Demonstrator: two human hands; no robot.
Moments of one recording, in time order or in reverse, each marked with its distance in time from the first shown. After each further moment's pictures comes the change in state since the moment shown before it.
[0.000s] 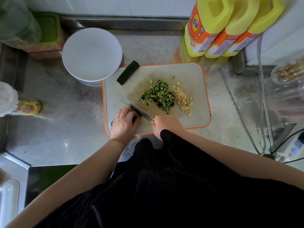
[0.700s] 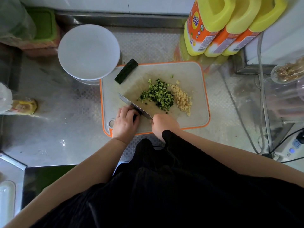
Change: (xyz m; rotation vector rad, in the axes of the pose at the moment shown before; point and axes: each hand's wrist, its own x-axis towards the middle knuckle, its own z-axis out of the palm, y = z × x) left_hand 0.002 0.002 0.010 -0.037 0.047 0.026; right_hand 0.015 0.003 0.009 0.022 -0.019 0.040
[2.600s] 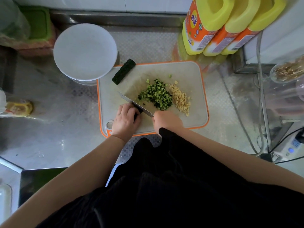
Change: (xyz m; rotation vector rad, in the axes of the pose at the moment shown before) left_hand 0.013 -0.004 0.009 0.043 -0.006 0.105; right_hand 0.001 0.006 -0.014 -0.031 0.016 0.003
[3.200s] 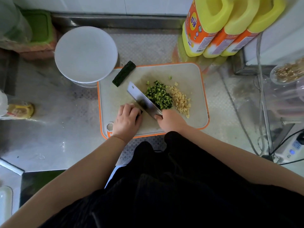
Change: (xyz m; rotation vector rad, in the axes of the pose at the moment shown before) left_hand 0.005 0.001 0.000 0.094 0.011 0.053; right_hand 0.013 0.022 0.001 0.216 0.026 0.033
